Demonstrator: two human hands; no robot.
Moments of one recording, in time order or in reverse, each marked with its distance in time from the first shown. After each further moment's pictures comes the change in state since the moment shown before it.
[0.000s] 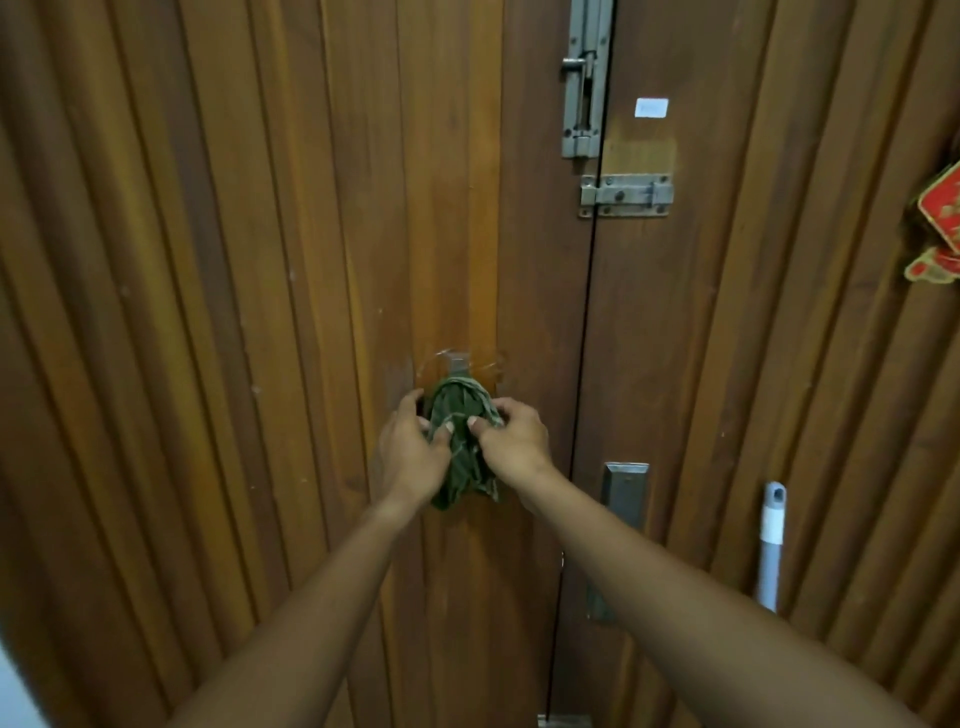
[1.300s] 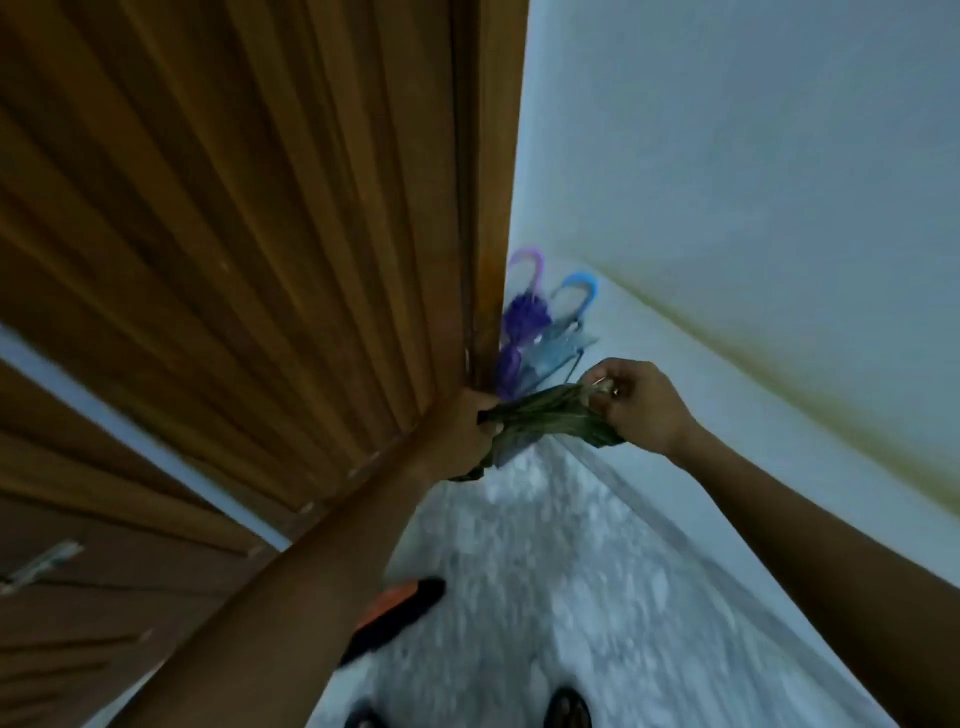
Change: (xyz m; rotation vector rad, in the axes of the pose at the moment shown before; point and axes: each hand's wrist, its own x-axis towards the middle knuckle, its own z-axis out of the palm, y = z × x) left_hand -0.493 0.226 0.548 -0.022 -1.405 0.369; right_hand -0.313 0.511 -0.627 -0.386 0.258 0.670
